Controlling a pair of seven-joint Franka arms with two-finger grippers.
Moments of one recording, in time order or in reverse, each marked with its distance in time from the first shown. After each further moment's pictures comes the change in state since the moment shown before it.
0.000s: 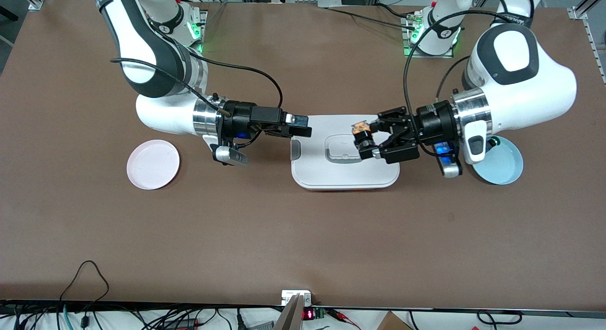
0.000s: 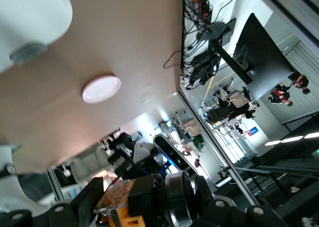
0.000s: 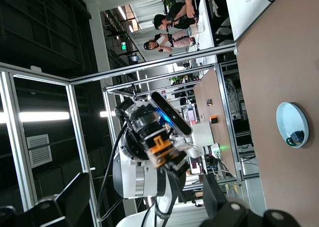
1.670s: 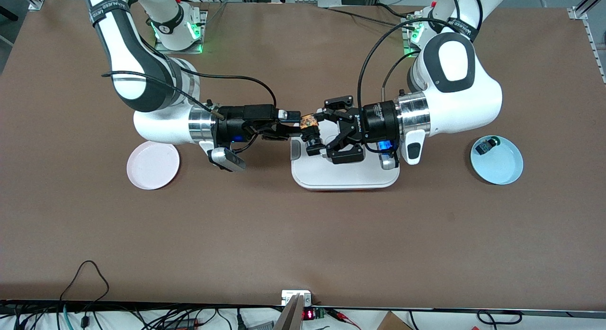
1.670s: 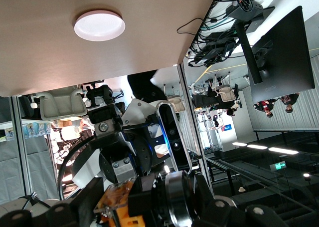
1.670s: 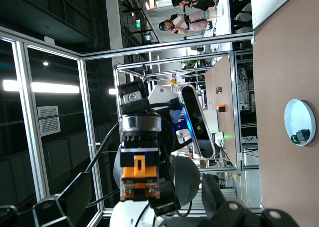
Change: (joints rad) left arm -0.155 0.104 -0.001 0.074 -0.181 0.113 -0.195; right arm -0.041 0.025 -0.005 -0.013 0.007 -0.159 -0.114
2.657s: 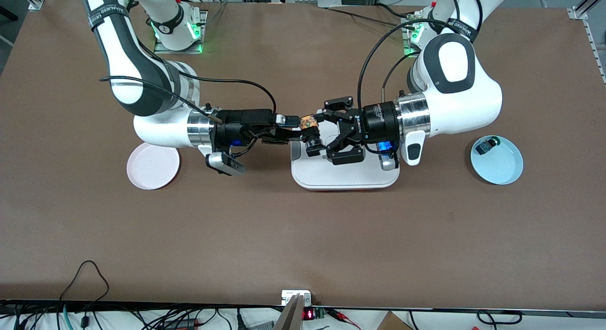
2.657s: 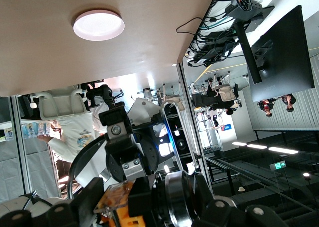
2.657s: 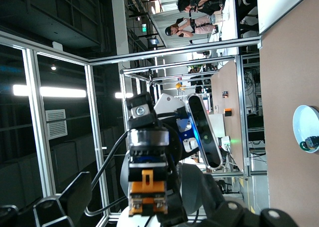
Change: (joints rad) left arm 0.000 0.003 0.000 0.004 0.000 0.000 0.002; right arm -0.006 0.033 0.000 0.043 0.029 0.000 0.000
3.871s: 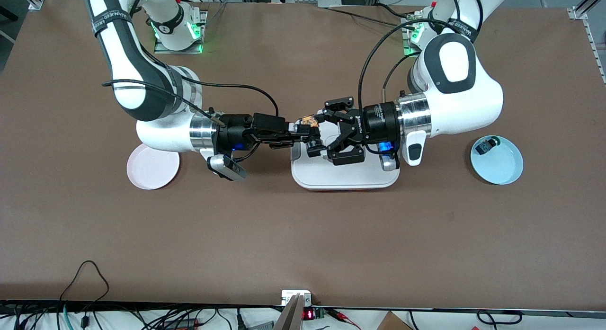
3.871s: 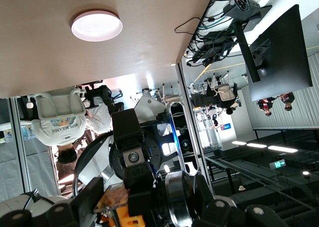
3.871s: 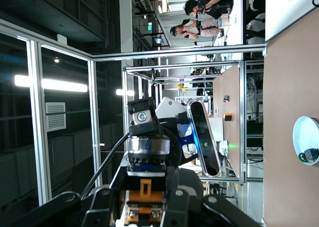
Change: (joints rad) left arm 0.000 0.001 0.001 0.003 0.000 0.001 0.010; right arm 0.001 0.025 0.000 0.034 0.003 -0.002 -0.068
